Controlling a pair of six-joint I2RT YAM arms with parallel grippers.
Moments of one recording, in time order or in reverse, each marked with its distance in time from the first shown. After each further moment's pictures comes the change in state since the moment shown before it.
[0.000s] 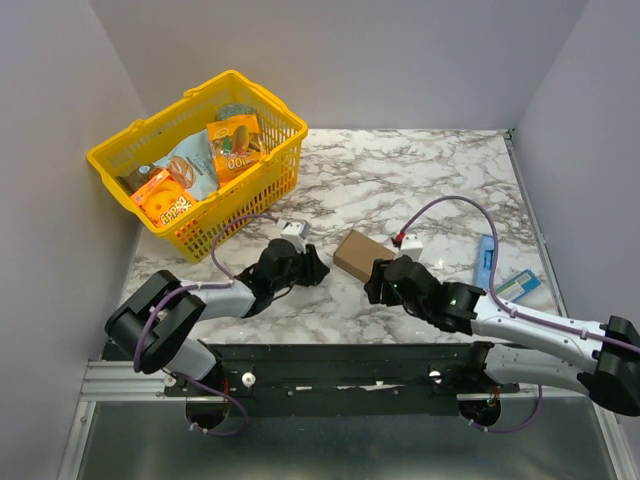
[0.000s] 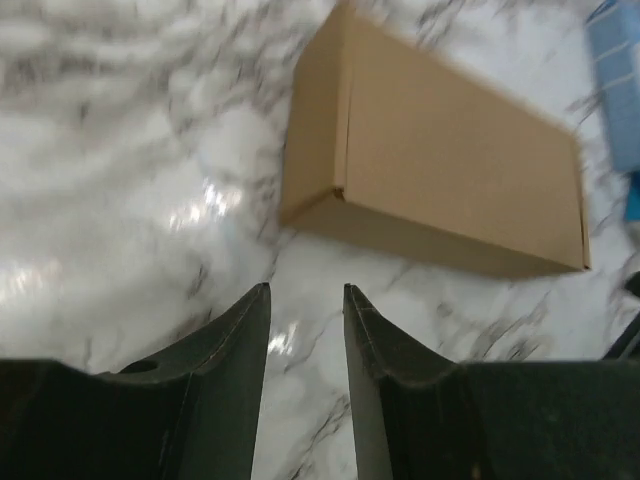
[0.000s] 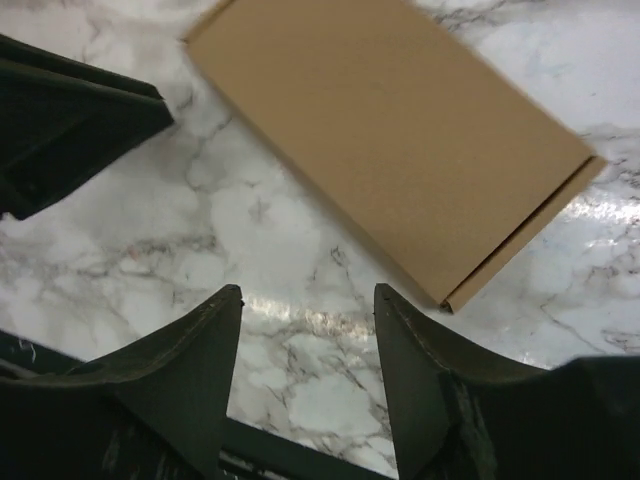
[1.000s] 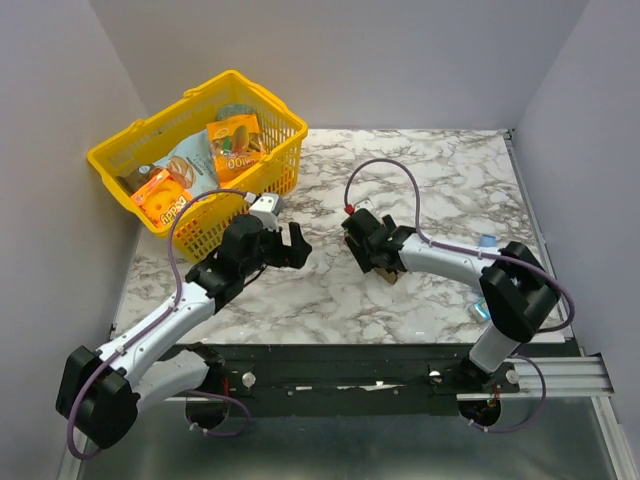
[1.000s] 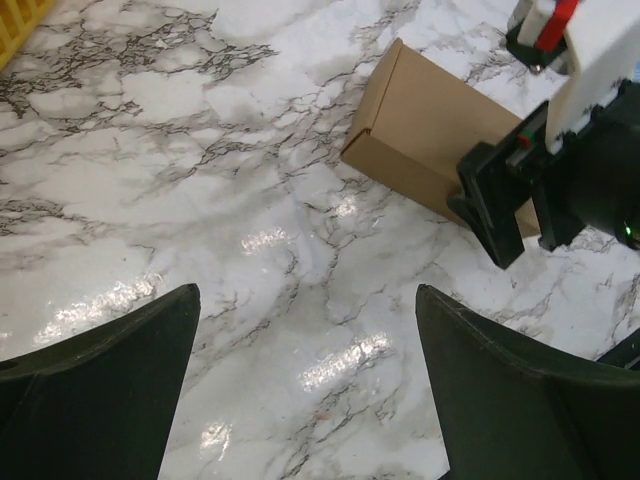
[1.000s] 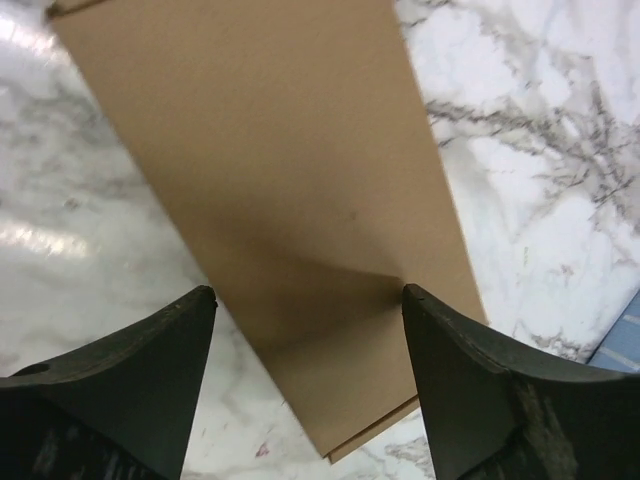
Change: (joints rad) left arm 0.114 -0.432 0.200 -0.673 -0.029 0.186; right arm -0.194 0.638 0.427 -0.153 0.084 -0.544
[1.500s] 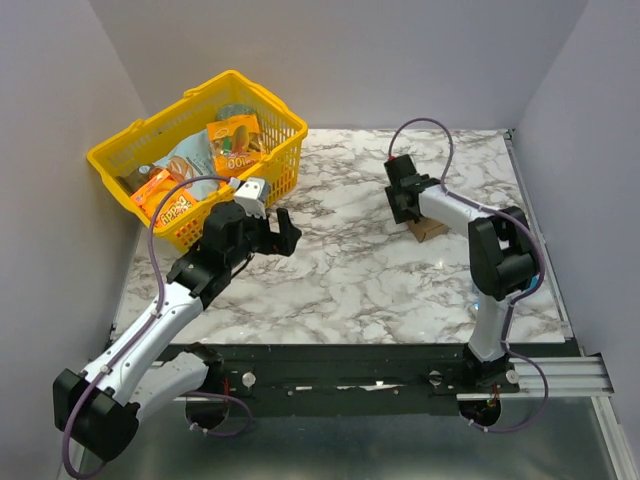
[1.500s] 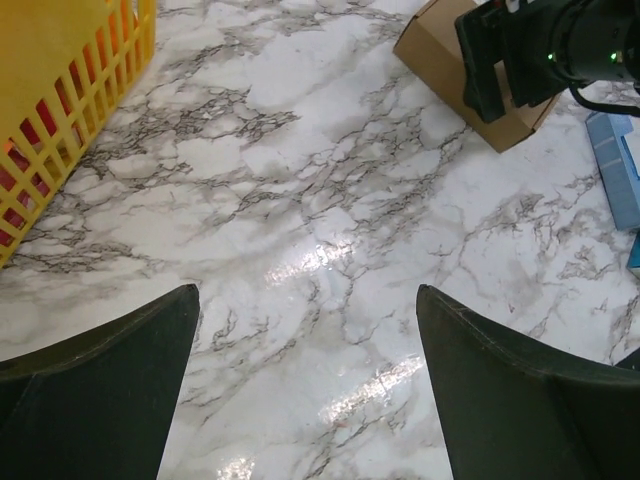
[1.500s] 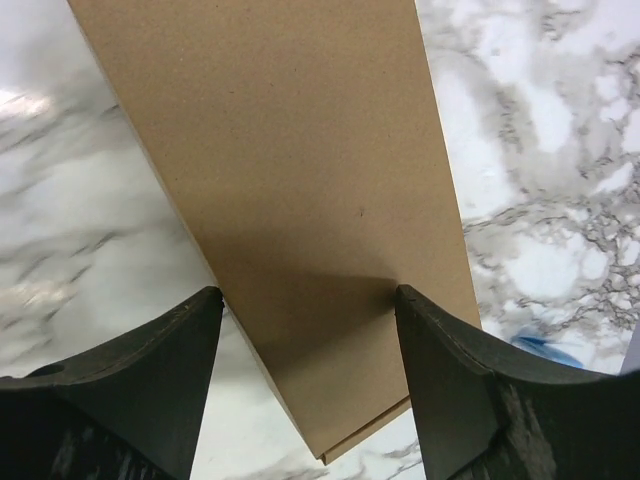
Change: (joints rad) left arm 0.073 -0.069 0.138 -0.142 0.016 0.076; right arm -0.400 0.268 0.310 -0.006 -0.010 -0.157
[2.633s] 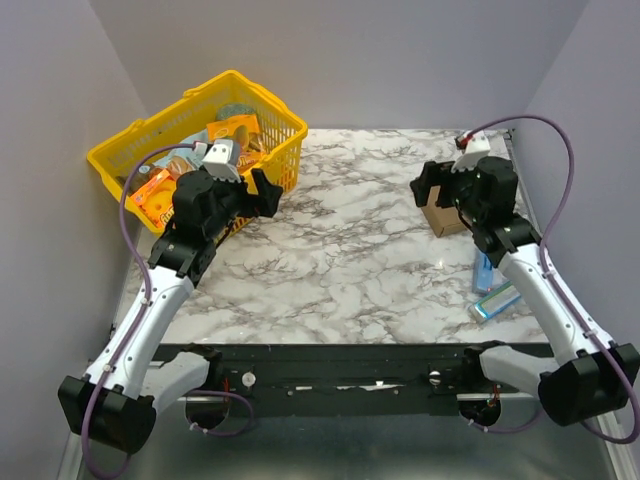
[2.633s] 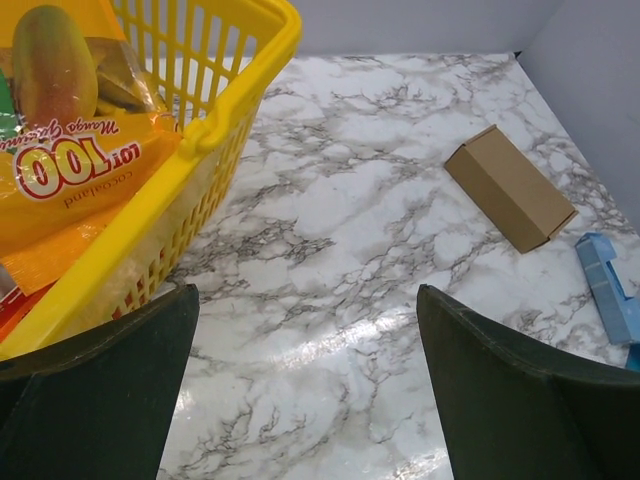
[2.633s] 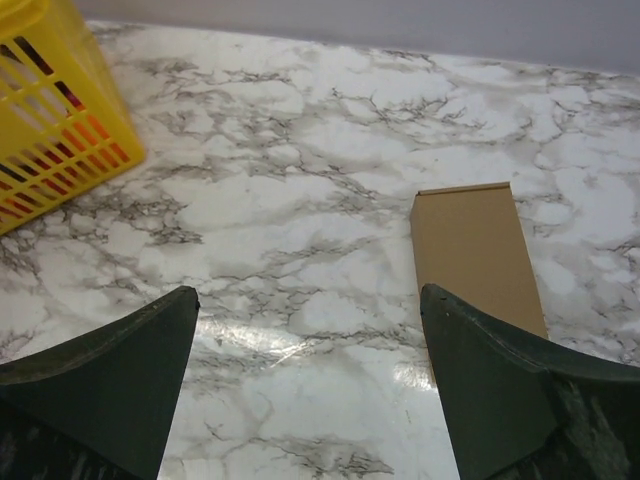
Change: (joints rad) left arm 0.202 0.061 0.201 0.045 0.089 0.034; right arm -0.164 -0.797 -0.300 0.263 -0.582 0.061
